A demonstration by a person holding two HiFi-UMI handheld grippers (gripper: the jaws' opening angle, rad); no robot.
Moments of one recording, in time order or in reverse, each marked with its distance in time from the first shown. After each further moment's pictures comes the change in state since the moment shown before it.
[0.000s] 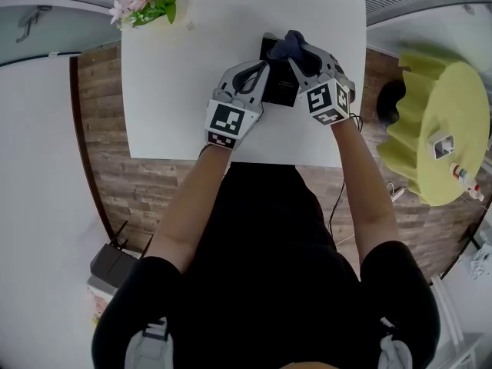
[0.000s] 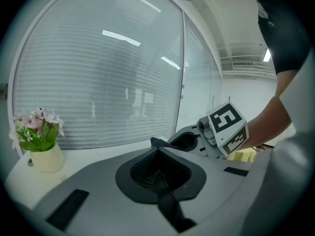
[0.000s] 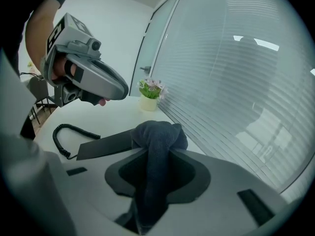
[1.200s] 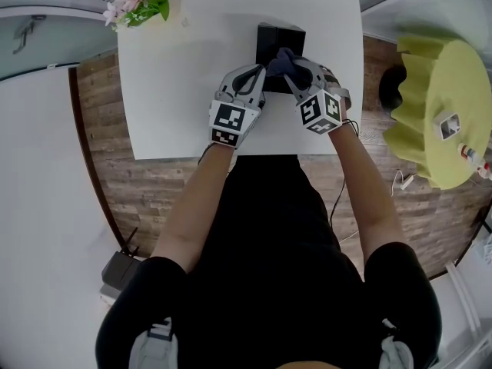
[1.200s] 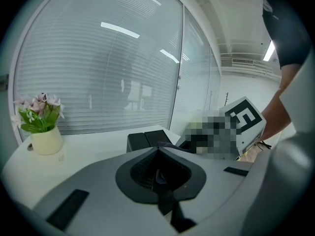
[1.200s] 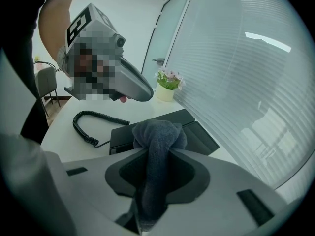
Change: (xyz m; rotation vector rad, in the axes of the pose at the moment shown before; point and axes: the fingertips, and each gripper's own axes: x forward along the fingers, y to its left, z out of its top) left arm -0.012 -0.017 -0.053 -0.013 0.077 -0.031; right arm -0.018 0.077 -0.035 -0.061 0.086 0.063
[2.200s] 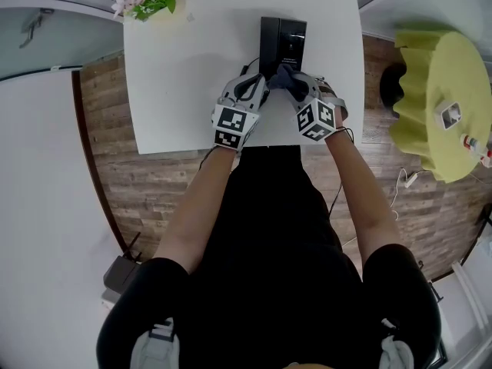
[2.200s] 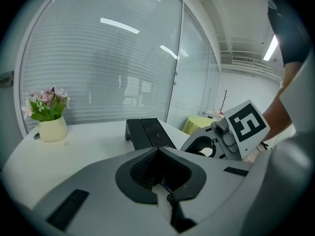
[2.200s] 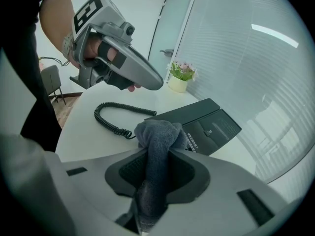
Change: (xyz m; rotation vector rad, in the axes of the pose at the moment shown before) left arm -0.033 -0.019 -0.041 -0.006 0.044 -0.010; right arm -0.011 0.072 -0.024 0.003 0.093 0.053
